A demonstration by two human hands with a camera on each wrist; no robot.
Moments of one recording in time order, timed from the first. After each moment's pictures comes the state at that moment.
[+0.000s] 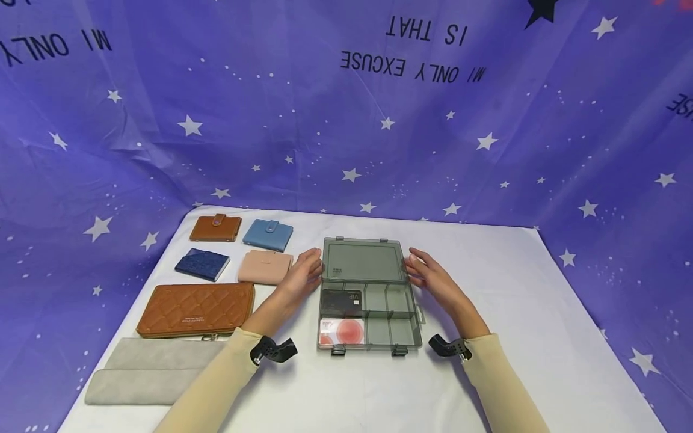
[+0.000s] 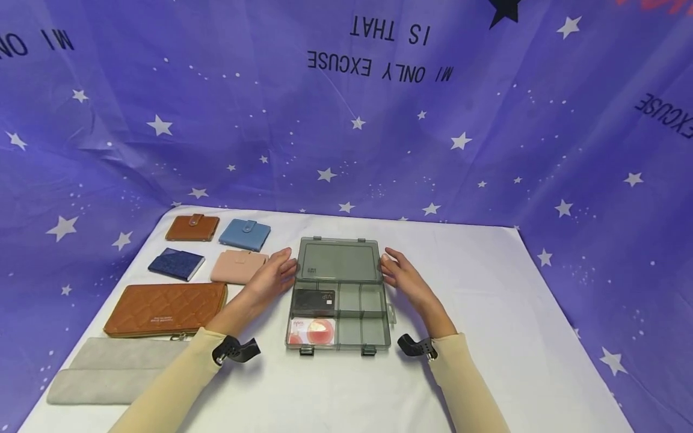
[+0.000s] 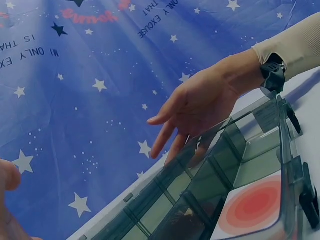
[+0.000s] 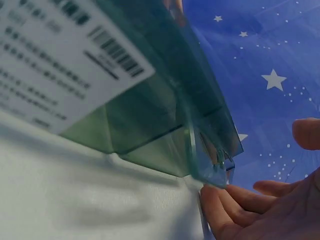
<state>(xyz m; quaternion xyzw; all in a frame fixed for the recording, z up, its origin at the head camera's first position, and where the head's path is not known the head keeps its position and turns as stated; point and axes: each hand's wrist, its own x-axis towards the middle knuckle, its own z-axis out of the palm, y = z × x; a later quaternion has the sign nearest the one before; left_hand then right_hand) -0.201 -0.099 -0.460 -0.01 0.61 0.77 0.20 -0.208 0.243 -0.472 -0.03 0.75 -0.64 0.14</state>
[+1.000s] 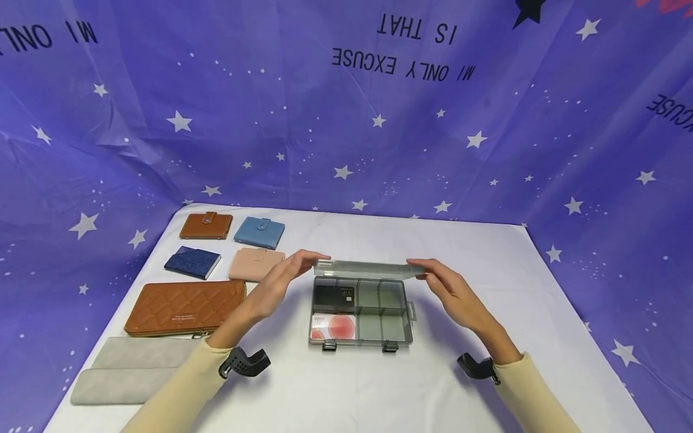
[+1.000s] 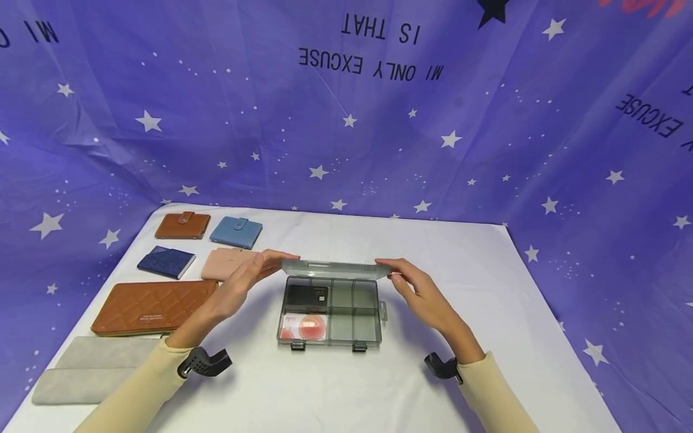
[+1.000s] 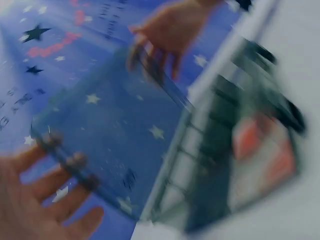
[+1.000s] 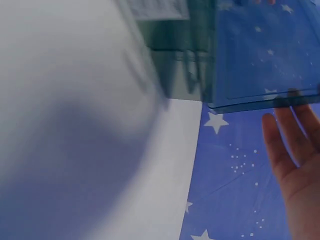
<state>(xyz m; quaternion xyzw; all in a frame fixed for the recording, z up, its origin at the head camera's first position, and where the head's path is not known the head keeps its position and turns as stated) -0.169 -0.129 -0.427 0.31 0.73 0.61 0.06 -0.148 0.275 -0.435 -0.29 0.85 -0.44 -0.04</state>
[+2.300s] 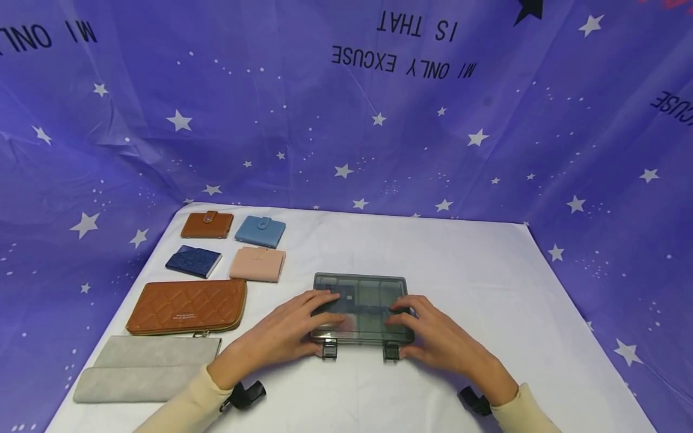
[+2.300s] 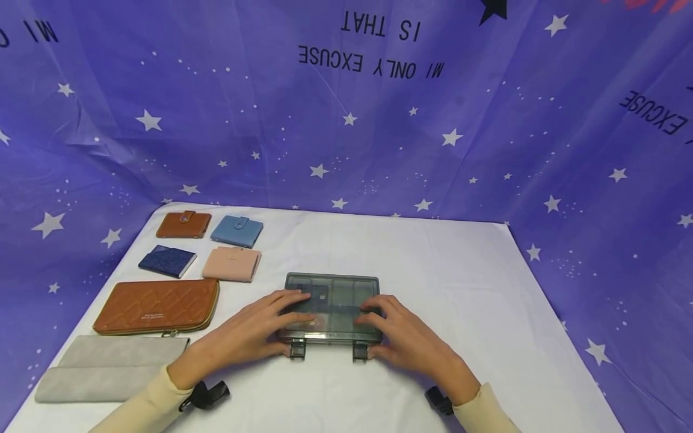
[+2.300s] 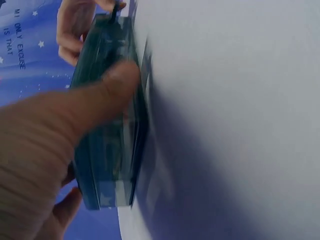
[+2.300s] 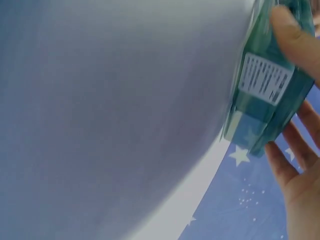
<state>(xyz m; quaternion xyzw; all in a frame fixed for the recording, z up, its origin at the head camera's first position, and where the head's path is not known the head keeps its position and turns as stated) -0.127 -0.125 -0.473 0.49 0.85 0.18 -0.07 -0.101 0.252 -0.475 -0.42 0.89 -0.16 -0.08</state>
